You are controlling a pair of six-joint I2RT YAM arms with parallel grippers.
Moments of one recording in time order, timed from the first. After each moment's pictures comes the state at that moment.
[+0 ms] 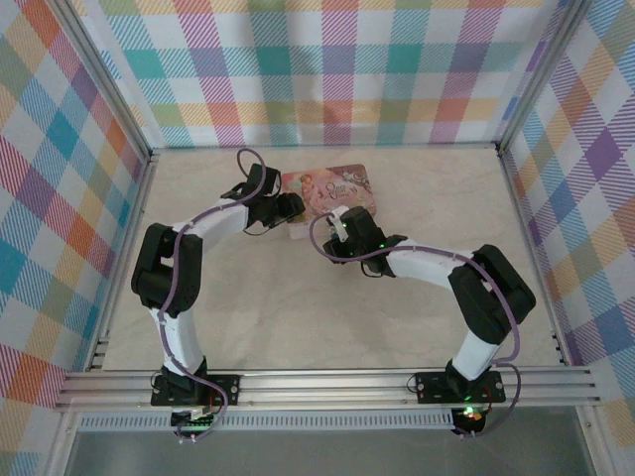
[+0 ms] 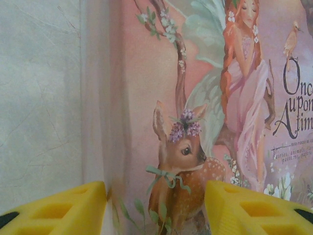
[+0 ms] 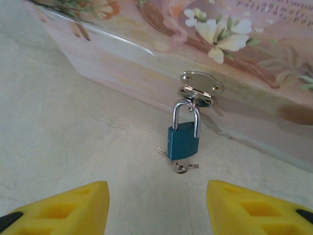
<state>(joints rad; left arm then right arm) -0.37 1.90 1.34 -0.32 0.22 -0.71 0.70 1.71 0.98 -0.05 0.07 0.08</state>
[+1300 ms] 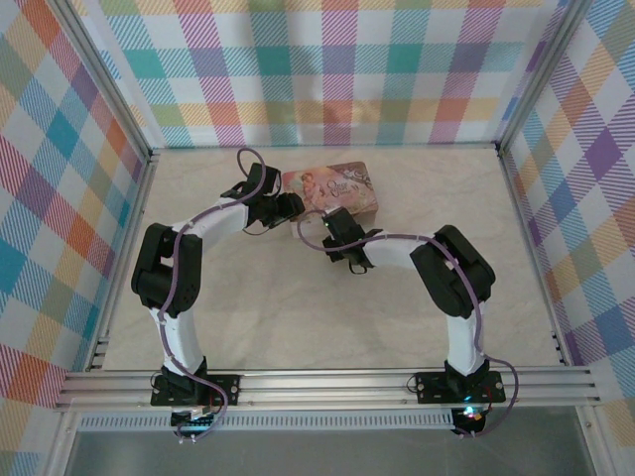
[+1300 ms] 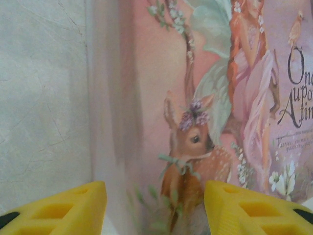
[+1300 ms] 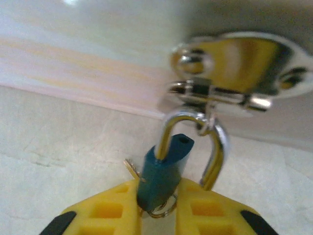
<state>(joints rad) -0.37 1.90 1.35 -0.34 0.22 -0.71 0.70 1.96 1.13 -0.07 0.20 0.21</state>
